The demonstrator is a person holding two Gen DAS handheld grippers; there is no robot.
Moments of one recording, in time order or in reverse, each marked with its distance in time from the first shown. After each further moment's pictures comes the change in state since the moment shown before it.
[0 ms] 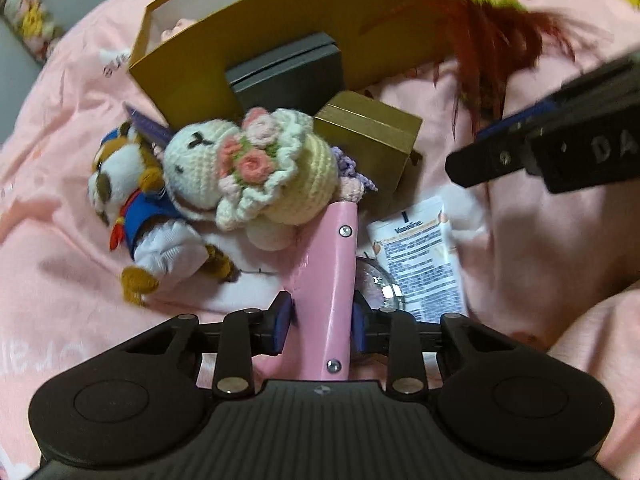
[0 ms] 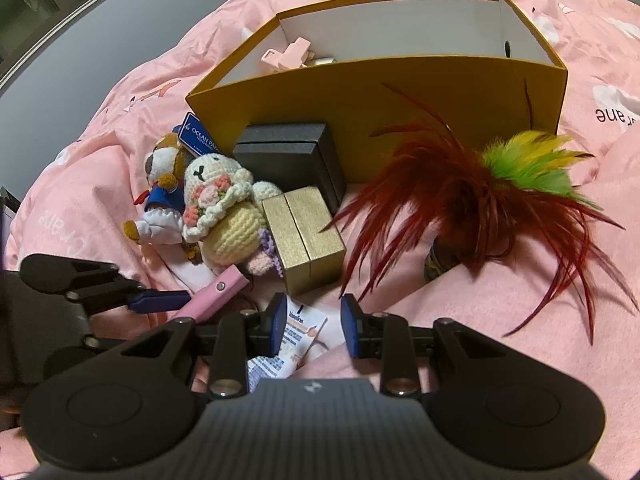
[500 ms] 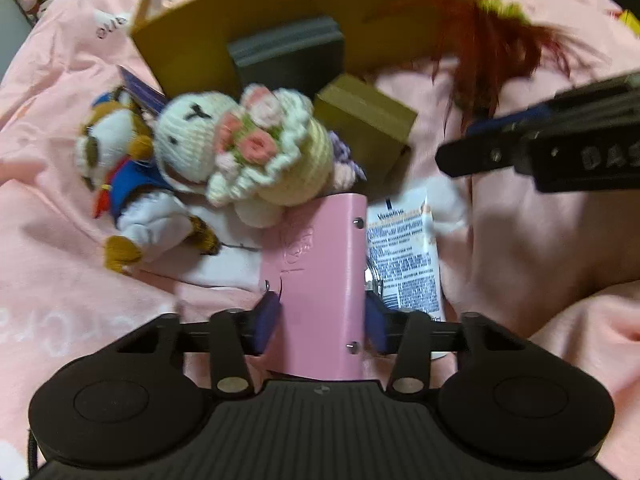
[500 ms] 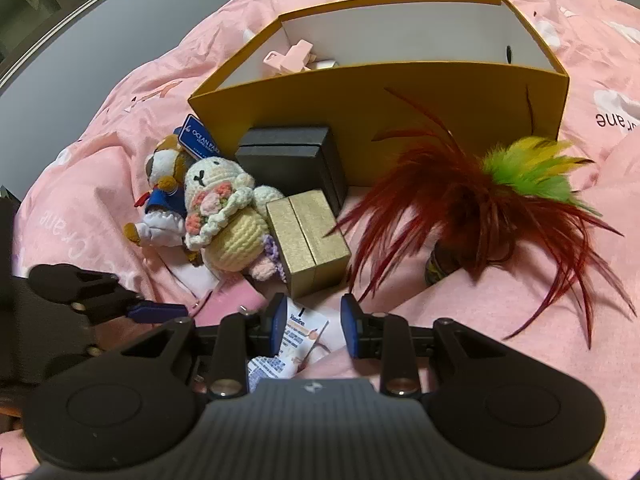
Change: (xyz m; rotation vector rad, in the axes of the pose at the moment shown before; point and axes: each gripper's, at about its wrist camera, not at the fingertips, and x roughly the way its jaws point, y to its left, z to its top) left arm -0.016 0.026 -0.004 -0.129 0.047 -0.122; right arm 0.001 0.001 0.003 -0.003 -0.004 -0.001
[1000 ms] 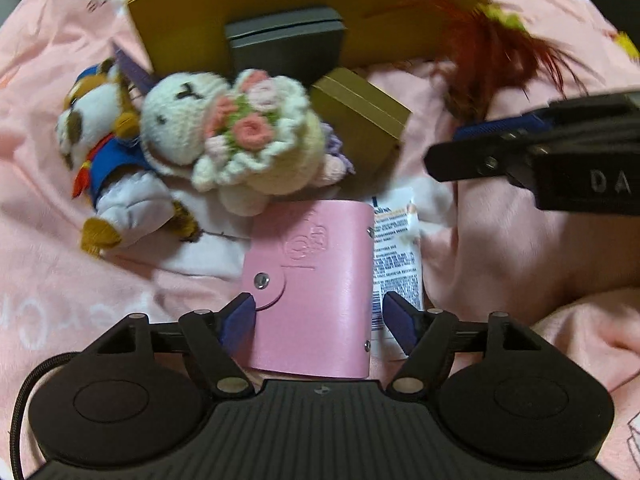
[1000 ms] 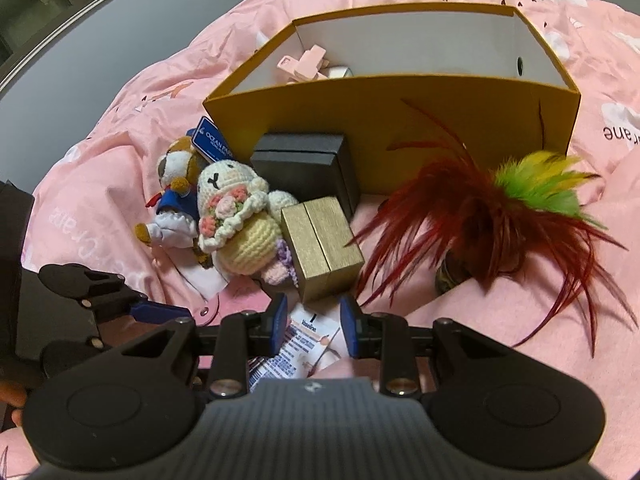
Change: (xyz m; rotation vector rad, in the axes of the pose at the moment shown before) left arm 0.017 -0.002 0.005 -0.011 0.055 -0.097; right arm -0.001 0.008 0.002 -0.027 -0.005 0.011
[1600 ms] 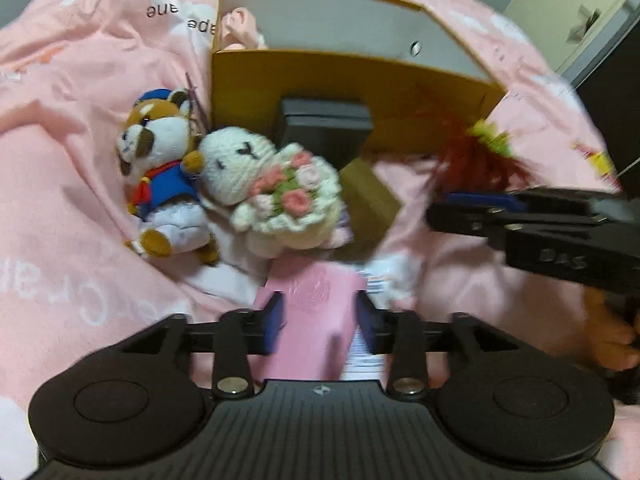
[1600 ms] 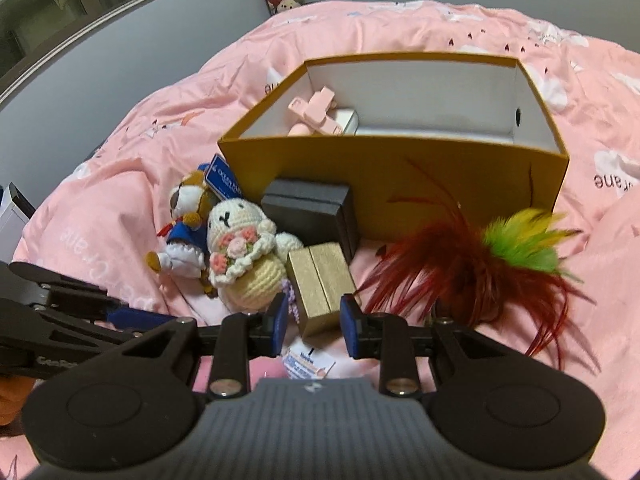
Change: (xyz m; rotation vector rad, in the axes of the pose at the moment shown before) left arm -0.047 0.039 0.001 -0.222 -0.148 -0.108; right arm -0.021 0.007 0.012 -0.054 -0.089 -0.014
